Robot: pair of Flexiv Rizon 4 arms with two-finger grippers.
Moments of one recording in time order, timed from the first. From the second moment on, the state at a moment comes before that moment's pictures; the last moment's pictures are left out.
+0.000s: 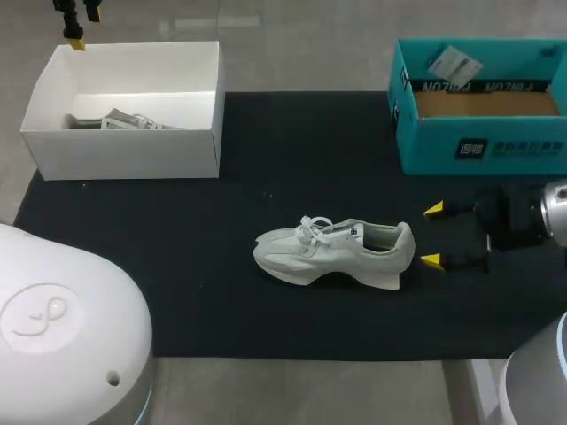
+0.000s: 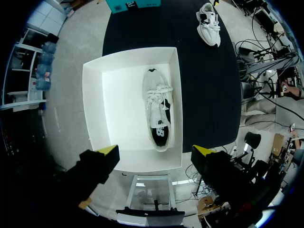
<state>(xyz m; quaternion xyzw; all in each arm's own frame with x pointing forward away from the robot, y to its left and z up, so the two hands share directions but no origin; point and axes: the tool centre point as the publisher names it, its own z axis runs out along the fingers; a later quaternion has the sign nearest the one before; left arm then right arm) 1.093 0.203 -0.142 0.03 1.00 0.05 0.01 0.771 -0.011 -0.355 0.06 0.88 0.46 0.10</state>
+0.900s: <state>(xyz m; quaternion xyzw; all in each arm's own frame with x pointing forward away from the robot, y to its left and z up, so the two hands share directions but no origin) 1.093 0.203 -0.141 0.03 1.00 0.05 0.01 0.788 0.020 -0.405 0.06 0.88 0.48 0.06</state>
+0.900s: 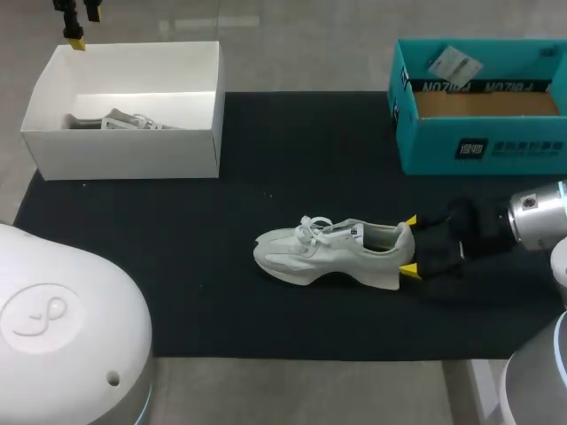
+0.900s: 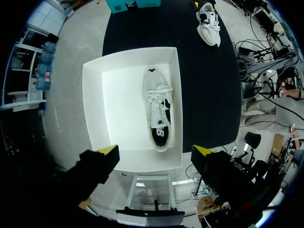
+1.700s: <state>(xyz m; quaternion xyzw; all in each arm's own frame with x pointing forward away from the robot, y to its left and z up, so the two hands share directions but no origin) 1.093 0.203 -0.142 0.03 1.00 0.05 0.01 0.783 0.045 -0.432 0.06 0.87 0.48 0.04</state>
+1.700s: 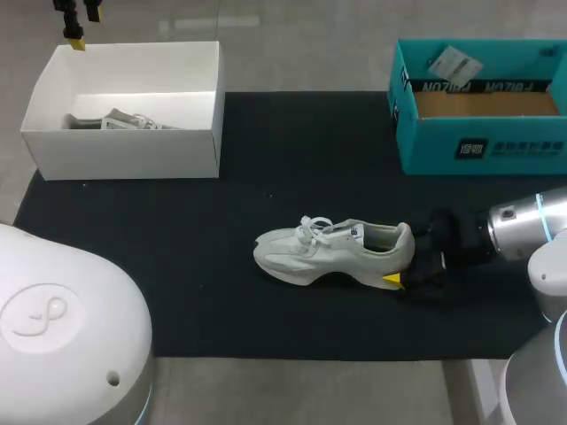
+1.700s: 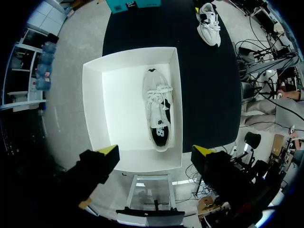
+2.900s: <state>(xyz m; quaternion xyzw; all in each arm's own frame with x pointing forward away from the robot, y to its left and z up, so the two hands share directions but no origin) 1.093 0.203 -0.142 0.03 1.00 0.05 0.01 0.787 0.047 -0.434 0.06 0.87 0.49 0.02</state>
